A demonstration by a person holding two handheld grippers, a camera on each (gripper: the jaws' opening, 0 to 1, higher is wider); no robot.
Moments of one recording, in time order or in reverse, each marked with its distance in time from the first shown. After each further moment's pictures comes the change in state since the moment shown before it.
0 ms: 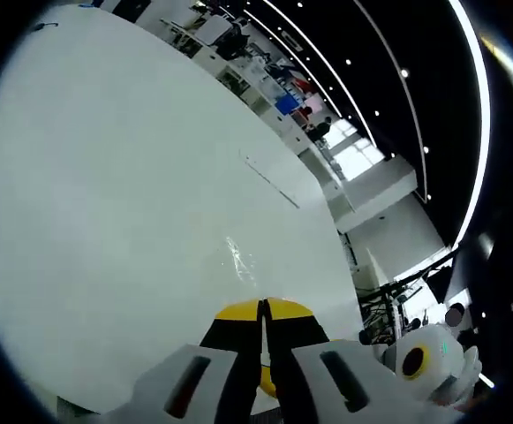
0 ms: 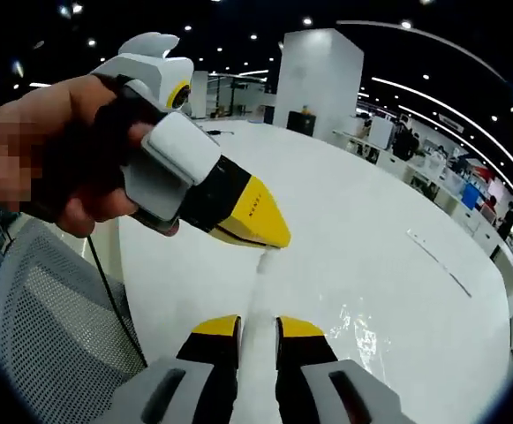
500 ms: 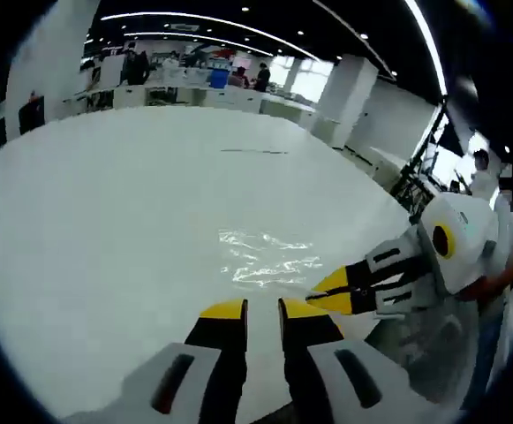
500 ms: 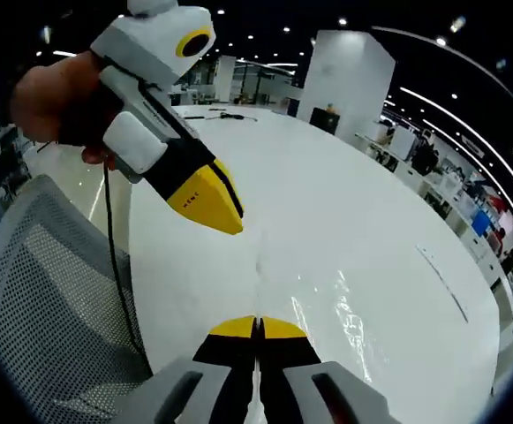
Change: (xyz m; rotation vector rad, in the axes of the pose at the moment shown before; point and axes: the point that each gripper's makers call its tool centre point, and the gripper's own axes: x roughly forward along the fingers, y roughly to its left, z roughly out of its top) left arm -0.037 0.016 -0.012 0.901 0.184 0.084; right arm 0.006 0.017 -0.013 -0.170 0.067 0.051
